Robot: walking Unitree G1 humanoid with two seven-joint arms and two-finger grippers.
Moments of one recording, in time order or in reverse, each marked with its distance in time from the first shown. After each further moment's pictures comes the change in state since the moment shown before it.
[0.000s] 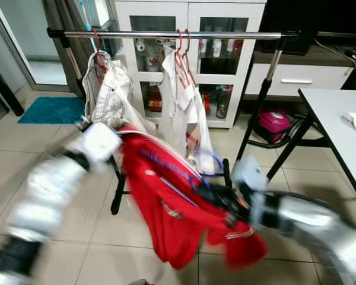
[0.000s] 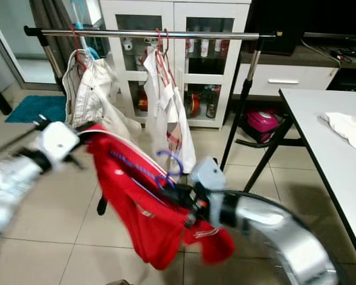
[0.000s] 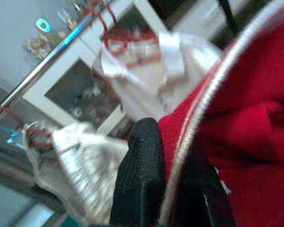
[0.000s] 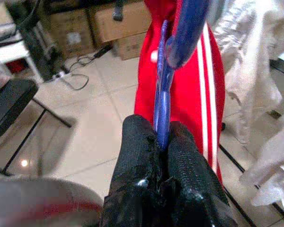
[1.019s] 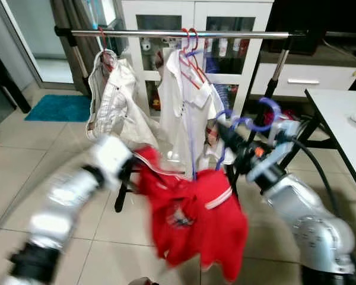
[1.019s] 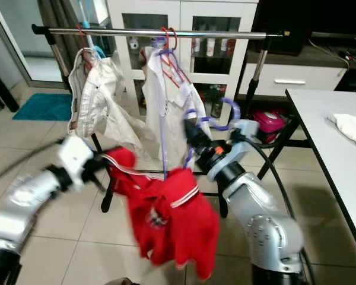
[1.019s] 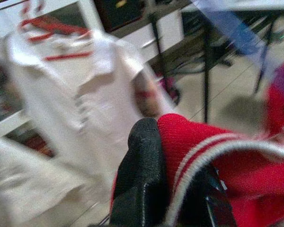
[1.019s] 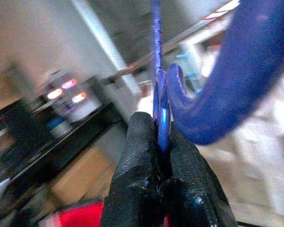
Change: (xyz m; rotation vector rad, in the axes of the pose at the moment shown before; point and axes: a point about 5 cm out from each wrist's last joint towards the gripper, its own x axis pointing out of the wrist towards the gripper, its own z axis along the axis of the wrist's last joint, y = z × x) left arm 0.019 -0.071 0.015 -0.412 -0.154 -0.238; right arm 0.012 -0.050 0.025 0.553 -0.610 -0.492
